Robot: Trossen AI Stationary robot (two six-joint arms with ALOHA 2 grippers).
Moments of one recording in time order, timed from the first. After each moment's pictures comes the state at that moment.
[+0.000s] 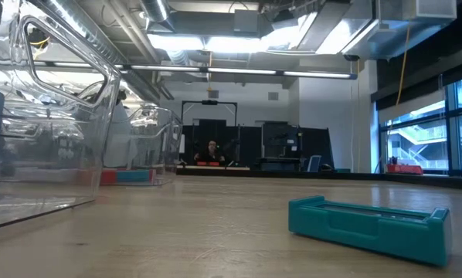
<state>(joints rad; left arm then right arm) -0.75 1.99 1.56 -1.35 -0.01 -1.19 0.83 1.46 0.93 -1.19 -0.39 1.67</state>
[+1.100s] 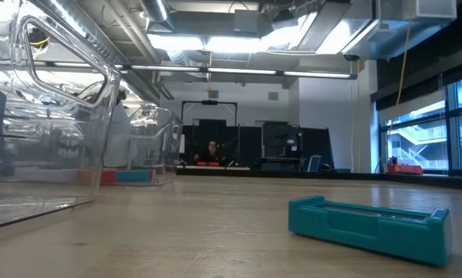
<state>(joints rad) -0.73 1.54 1.56 -1.27 -0.36 -1.45 0.83 1.57 0.92 -1.01 -0.43 1.53</state>
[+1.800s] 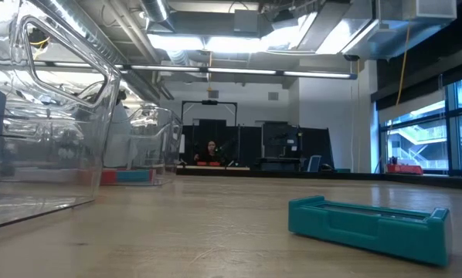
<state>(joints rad) -0.70 1.49 1.56 -0.62 -0.72 -1.02 0.83 1.77 0.92 -0.84 -0.44 1.27</state>
